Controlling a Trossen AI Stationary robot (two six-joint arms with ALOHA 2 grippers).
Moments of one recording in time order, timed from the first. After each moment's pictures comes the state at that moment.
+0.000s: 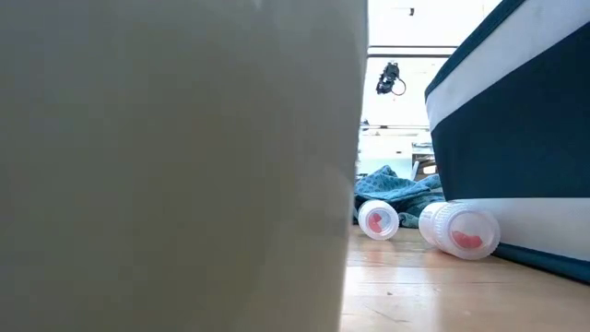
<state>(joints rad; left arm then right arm) -0.12 0.00 0.01 0.09 -0.24 0.05 0.15 0.01 0.01 0.01 0.06 -0.06</state>
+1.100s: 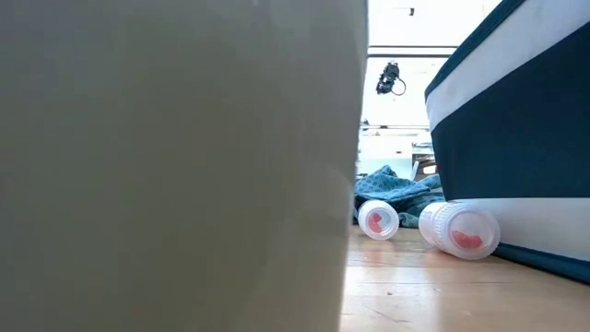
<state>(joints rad) -0.12 0.10 0.01 0.19 -0.29 -0.09 0.13 0.28 0.02 0.16 0.22 0.20</state>
